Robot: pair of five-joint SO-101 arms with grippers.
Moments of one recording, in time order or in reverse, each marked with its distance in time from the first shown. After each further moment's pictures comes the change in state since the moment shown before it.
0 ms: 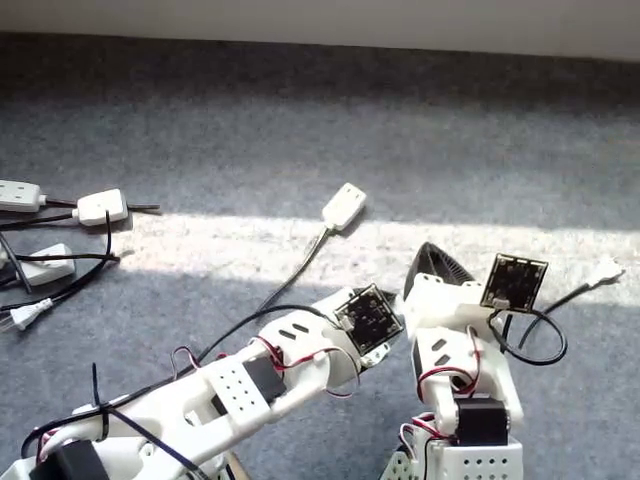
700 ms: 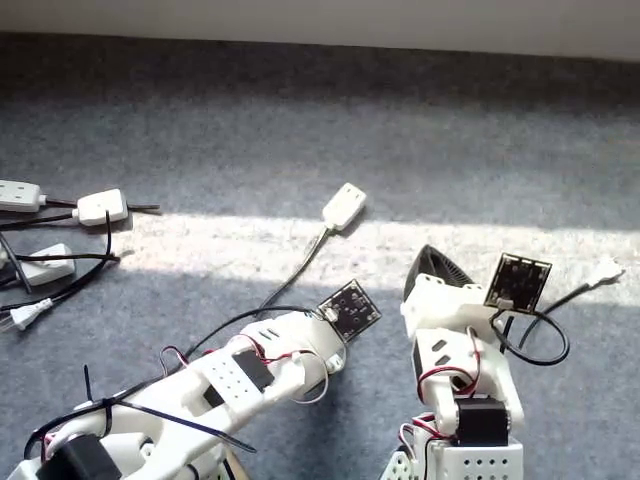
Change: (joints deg) left arm -6.7 3.3 3.3 19.9 0.0; right arm 0.0 0.0 -0.8 2.3 -2.5
